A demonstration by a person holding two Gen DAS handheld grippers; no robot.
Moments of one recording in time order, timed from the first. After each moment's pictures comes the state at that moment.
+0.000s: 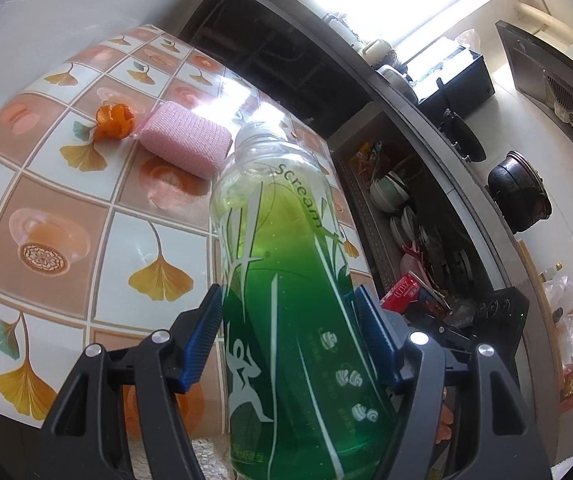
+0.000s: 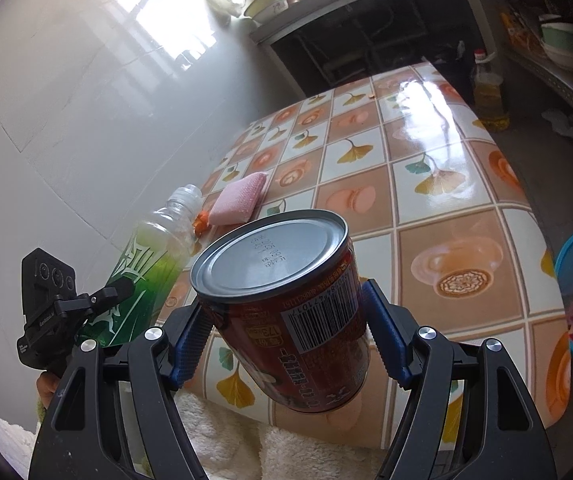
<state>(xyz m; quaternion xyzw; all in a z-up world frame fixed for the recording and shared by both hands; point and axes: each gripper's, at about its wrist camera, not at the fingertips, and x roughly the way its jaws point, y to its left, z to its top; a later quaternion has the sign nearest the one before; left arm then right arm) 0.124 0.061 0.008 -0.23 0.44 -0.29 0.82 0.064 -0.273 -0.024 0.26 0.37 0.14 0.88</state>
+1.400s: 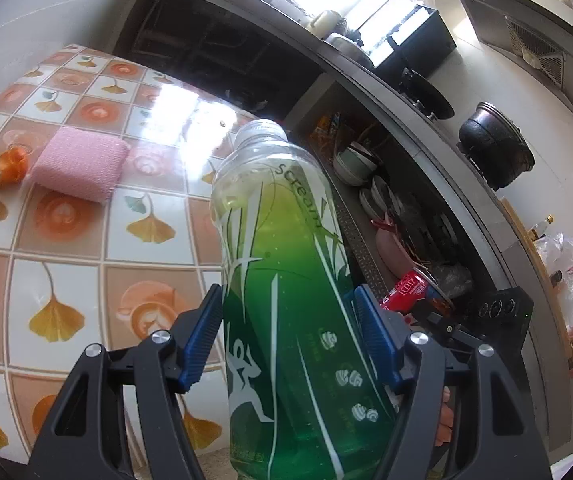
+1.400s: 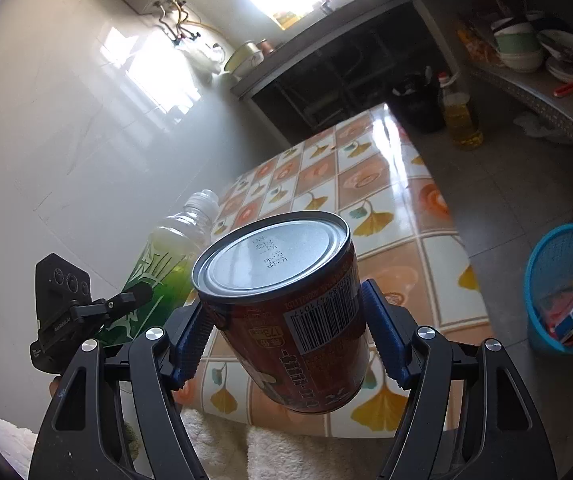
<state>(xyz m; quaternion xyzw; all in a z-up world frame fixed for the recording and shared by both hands) 0.134 -0.034 0.036 -0.16 0.43 -0.37 0.81 0.015 -0.352 -0.003 0.31 0.29 0.10 0.90</state>
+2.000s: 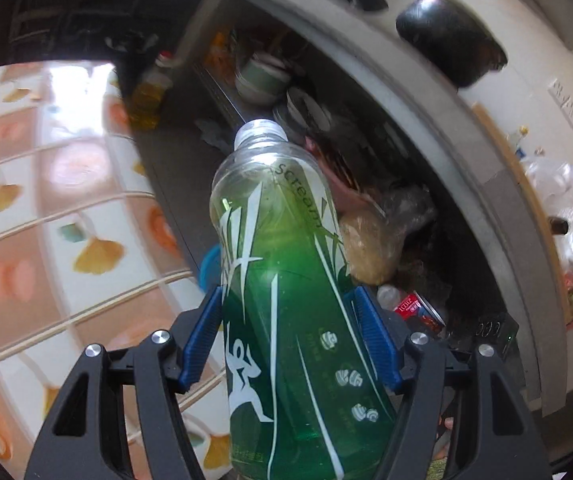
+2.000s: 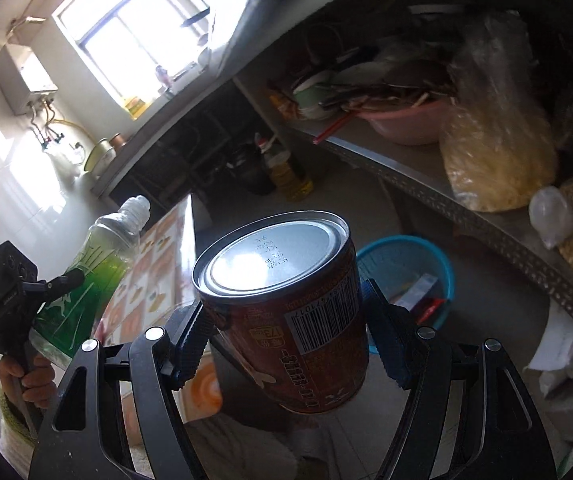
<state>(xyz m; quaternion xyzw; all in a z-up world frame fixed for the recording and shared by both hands) 0.158 -0.270 0.028 -0.04 0.51 -0.50 0.70 -0.111 -0.508 -0.040 0.36 0.25 -0.18 0.88</state>
